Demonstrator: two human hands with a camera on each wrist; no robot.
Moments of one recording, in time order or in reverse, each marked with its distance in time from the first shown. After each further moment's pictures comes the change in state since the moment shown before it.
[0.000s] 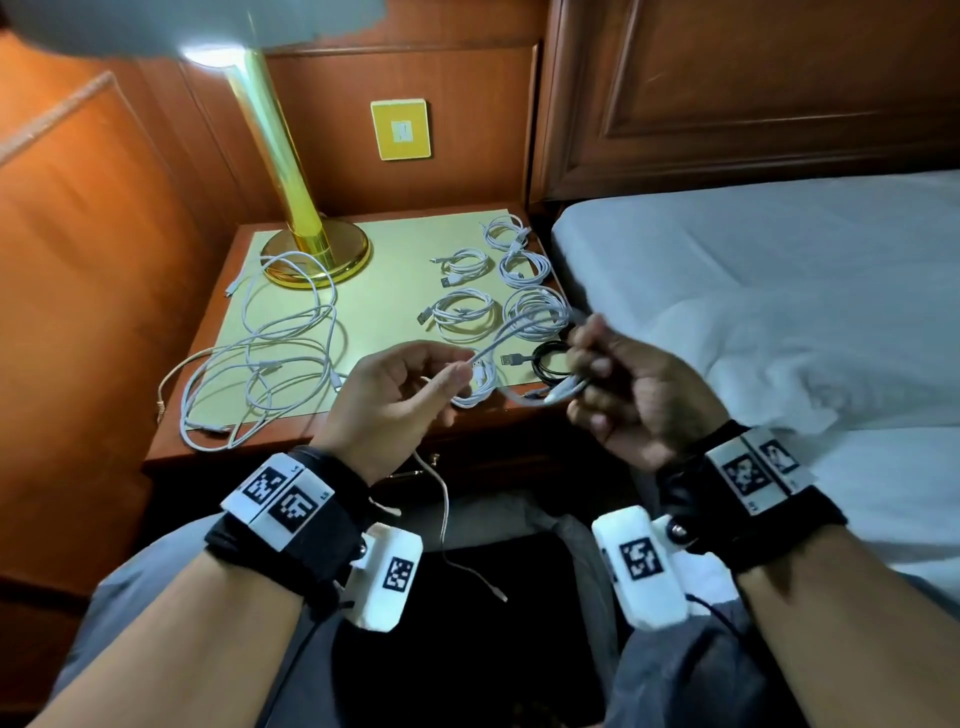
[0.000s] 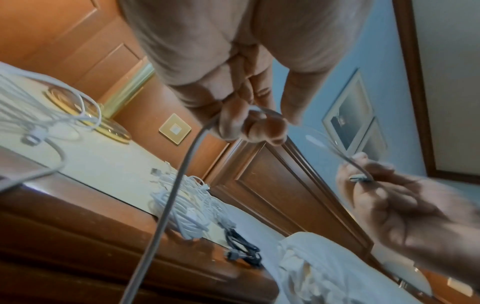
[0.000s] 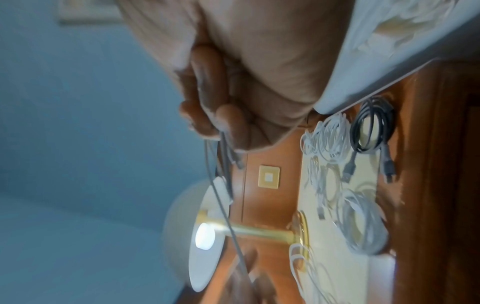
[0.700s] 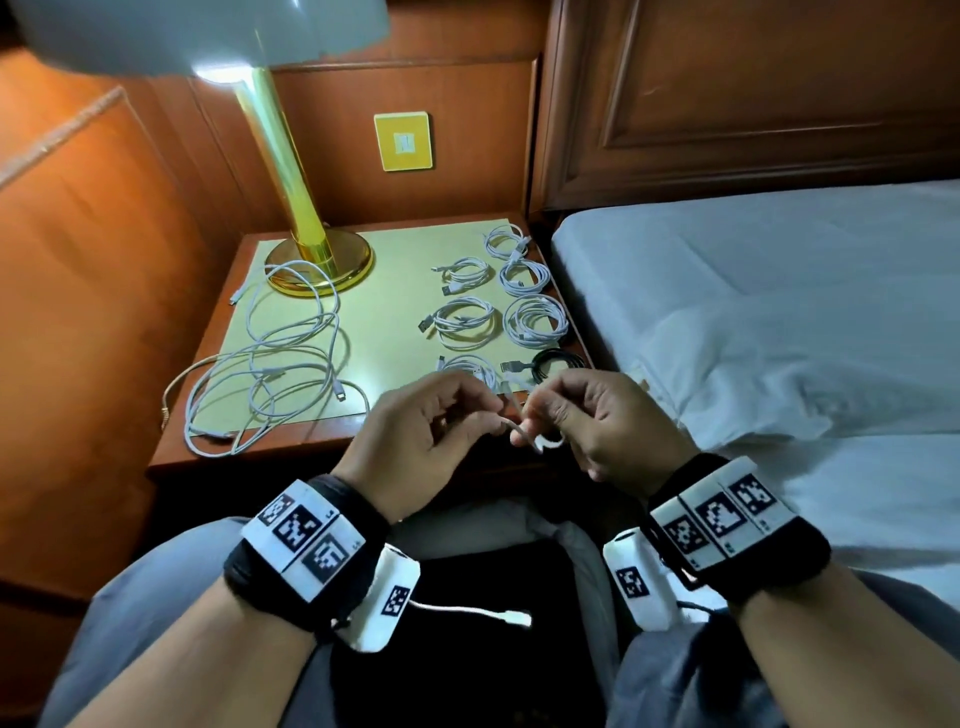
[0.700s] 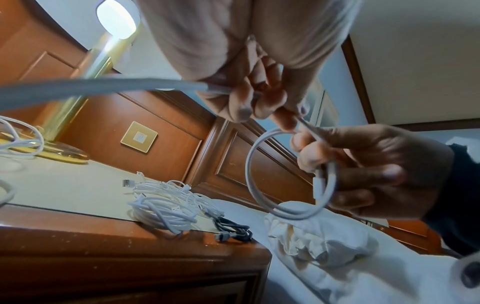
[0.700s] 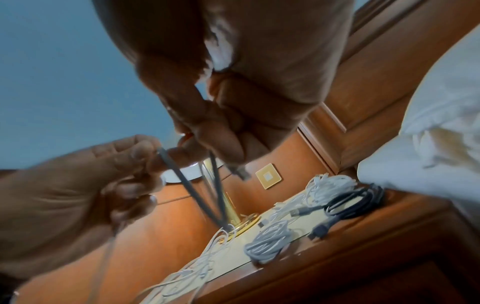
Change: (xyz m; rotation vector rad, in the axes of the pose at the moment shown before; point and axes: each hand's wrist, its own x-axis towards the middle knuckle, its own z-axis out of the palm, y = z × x) left_hand -0.018 0.001 0.014 0.209 -0.078 0.264; right_hand -0.020 0.016 0.009 -0.746 -0.025 -0.223
